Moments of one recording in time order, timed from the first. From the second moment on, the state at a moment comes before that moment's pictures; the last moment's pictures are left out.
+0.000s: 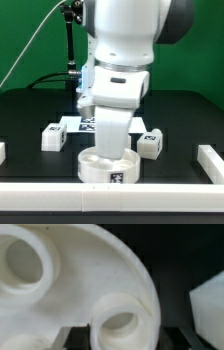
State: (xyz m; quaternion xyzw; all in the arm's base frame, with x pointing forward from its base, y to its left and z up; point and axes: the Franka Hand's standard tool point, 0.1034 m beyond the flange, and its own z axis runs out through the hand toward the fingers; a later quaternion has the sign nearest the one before) arm 0.552 -0.006 0.024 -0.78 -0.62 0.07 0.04
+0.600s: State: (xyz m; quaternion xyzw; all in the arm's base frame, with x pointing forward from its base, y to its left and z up) arm 0.558 0.025 0.022 -0.78 -0.62 0.06 0.03
